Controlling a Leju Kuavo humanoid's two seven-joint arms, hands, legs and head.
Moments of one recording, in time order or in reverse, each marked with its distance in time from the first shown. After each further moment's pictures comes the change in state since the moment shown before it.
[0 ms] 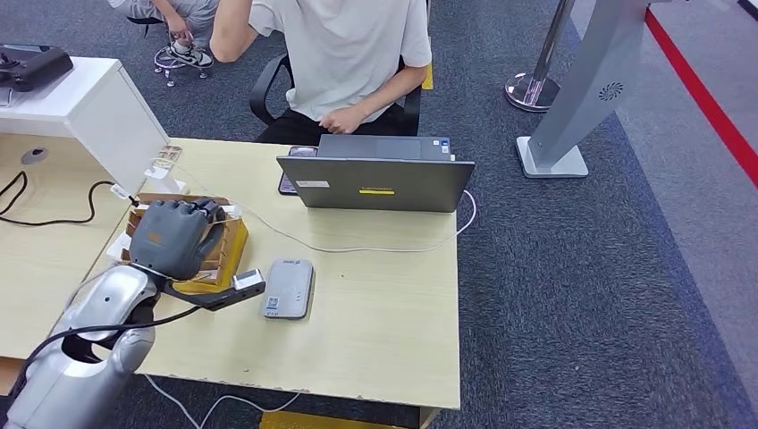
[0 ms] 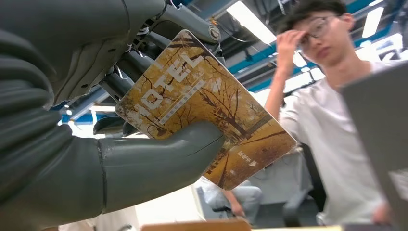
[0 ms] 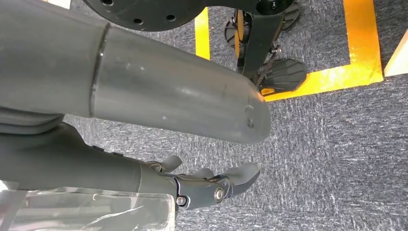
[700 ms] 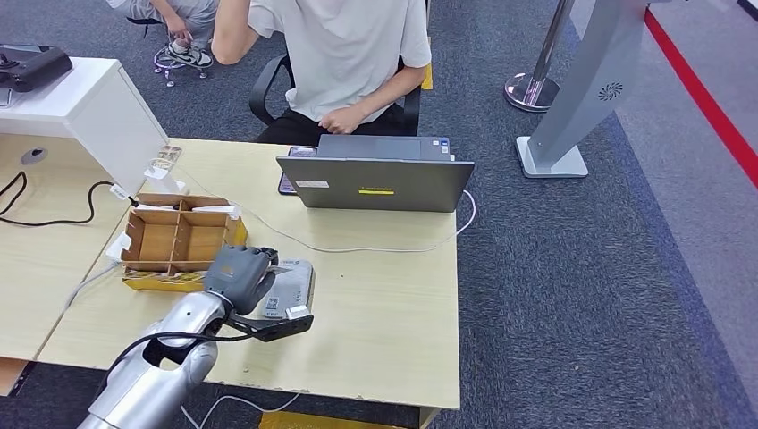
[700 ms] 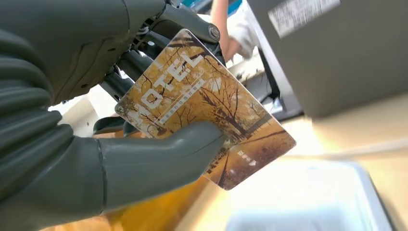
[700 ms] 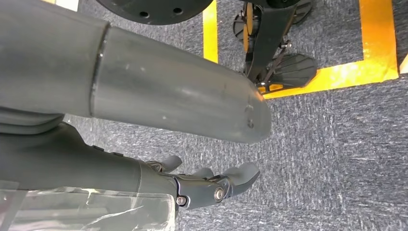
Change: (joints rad) left arm -0.028 -0.161 -0.128 0.320 -0.017 -0.072 0.062; right arm -0.001 0.000 -0.006 0.000 0.046 -0.005 0.026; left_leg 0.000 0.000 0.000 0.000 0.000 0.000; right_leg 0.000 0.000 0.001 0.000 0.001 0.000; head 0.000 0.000
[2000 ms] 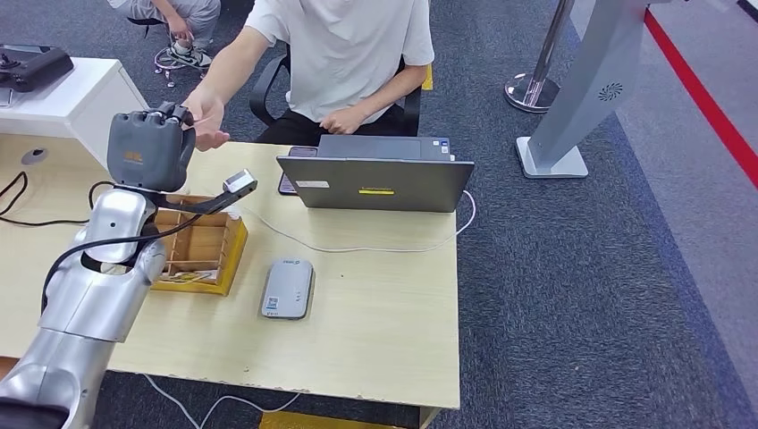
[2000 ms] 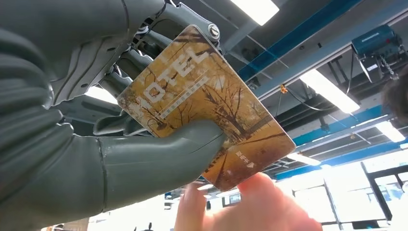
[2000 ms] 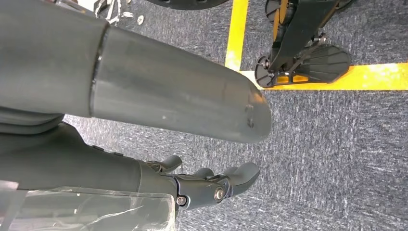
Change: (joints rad) left arm -0.338 0.047 0.165 0.064 -0.215 0.382 0.025; right arm -0.005 0.011 0.059 0.002 0.157 -0.008 0.046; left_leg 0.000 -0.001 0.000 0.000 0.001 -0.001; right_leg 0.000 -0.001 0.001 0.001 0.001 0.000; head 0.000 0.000
